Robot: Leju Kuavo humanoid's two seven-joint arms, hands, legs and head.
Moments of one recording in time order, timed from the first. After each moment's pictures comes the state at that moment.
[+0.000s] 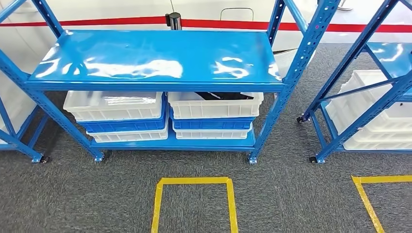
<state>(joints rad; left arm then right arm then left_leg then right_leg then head) -0.07 -0.13 1.19 -0.22 -1.20 0.16 -0.42 -0.04 0.17 -1.03 -0.23 1.28 -0.11 0.09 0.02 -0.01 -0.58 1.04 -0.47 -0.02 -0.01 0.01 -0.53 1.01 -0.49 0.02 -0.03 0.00</state>
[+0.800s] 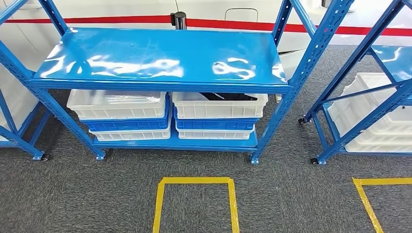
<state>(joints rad) -0.07 -0.14 1.19 -0.22 -1.20 0.19 -0.42 -0.04 0.17 -1.03 -0.23 1.27 -0.12 0.09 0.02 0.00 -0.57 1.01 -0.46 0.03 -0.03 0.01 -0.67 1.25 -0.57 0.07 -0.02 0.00</state>
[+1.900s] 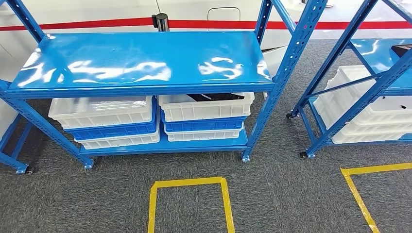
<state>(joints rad) -0.07 -0.14 1.21 -0.22 -1.19 0.21 -0.37 -0.05 0.17 -1.03 -0.23 1.30 -0.13 0.10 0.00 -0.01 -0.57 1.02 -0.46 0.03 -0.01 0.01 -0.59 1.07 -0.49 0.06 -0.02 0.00</state>
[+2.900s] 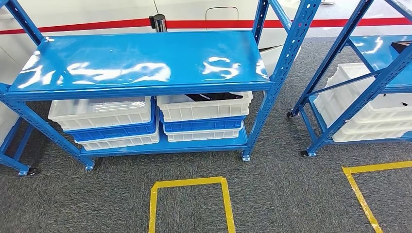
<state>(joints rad) 0.00 -0.10 0.83 -0.27 -0.75 0.13 -0.20 0.02 0.11 -0.67 -0.26 0.83 -0.12 0.08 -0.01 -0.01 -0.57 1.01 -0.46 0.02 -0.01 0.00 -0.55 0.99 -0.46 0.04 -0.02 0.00</state>
